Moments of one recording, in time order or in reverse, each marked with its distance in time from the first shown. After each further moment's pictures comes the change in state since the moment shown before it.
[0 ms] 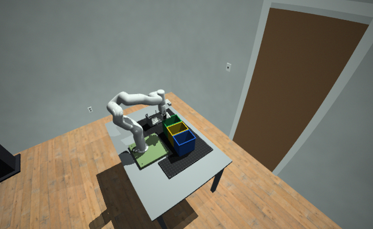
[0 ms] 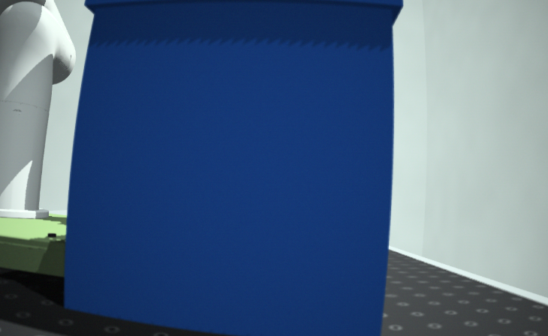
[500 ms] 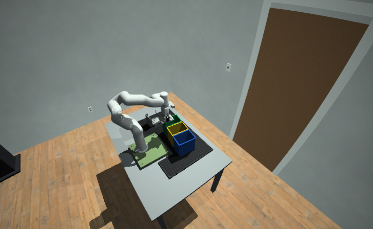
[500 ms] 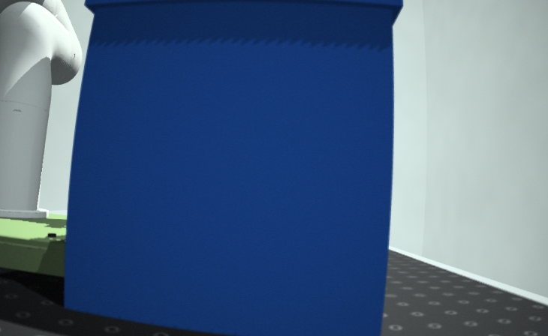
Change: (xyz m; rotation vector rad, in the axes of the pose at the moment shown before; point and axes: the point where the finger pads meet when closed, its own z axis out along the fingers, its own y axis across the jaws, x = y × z) arm 0.011 0.045 0.002 0.000 -0.002 0.000
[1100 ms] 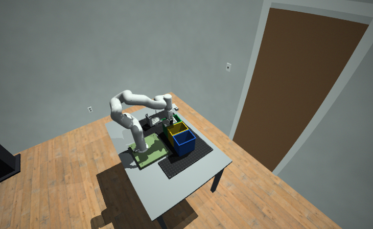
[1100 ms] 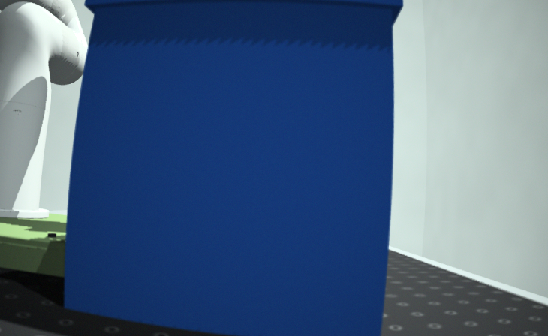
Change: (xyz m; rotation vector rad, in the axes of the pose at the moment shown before) arm 0.013 0.051 0.002 0.000 -0.002 0.000
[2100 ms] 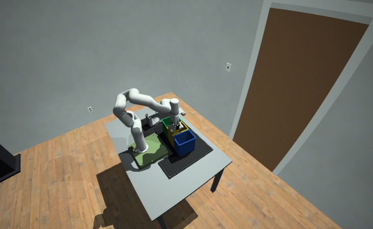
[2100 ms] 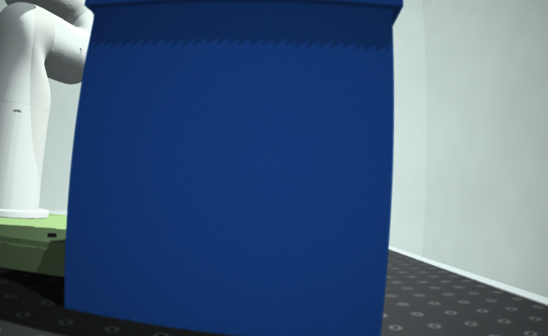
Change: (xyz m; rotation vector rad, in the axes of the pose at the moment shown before) arm 0.022 0.086 0.004 0.002 -0.002 -0.001
